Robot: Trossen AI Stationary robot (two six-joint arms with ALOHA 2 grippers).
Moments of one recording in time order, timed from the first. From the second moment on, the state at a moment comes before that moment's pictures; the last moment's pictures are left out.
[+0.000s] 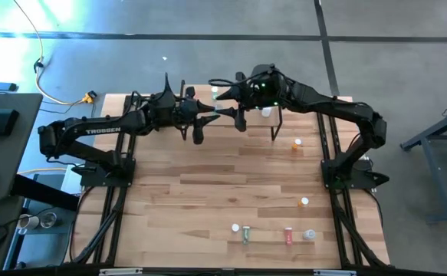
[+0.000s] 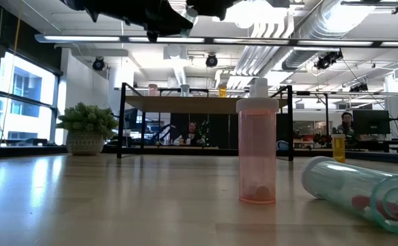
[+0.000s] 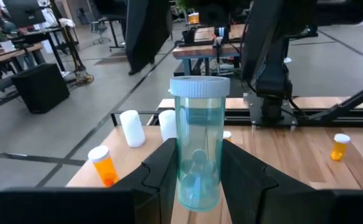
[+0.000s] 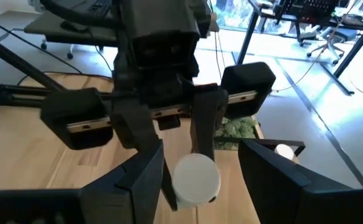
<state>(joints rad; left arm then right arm) 0.45 1.27 0.91 0.21 0.08 0.16 -0.32 1.63 1.65 -0.38 -0.24 -0.24</state>
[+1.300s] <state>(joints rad) 0.45 1.27 0.91 0.21 0.07 0.16 -0.31 1.64 1.65 -0.45 -0.22 -0.15</state>
